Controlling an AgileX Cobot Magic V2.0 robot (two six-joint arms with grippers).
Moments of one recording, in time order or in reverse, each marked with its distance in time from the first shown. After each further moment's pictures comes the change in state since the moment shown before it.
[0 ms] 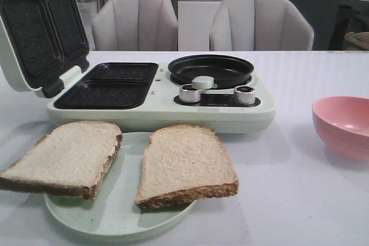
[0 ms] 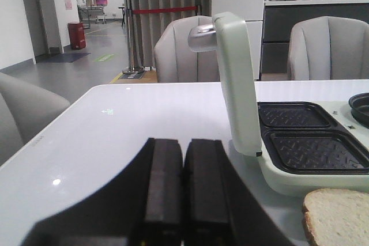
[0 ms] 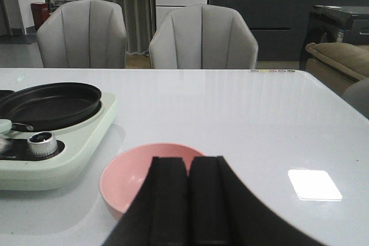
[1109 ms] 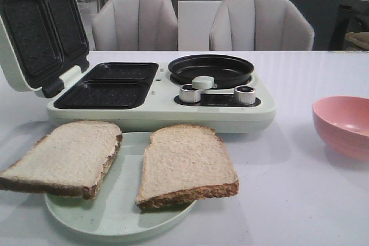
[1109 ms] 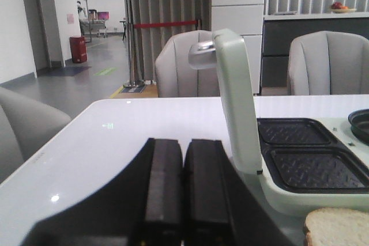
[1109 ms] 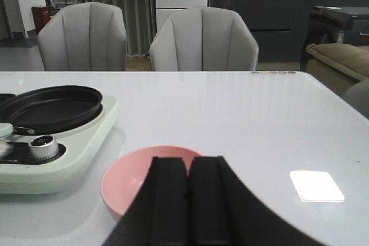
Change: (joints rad) left arm 0.000 0.000 -0.002 0.000 -0.062 0.000; right arm 0.000 0.000 -0.009 0.009 0.002 0.000
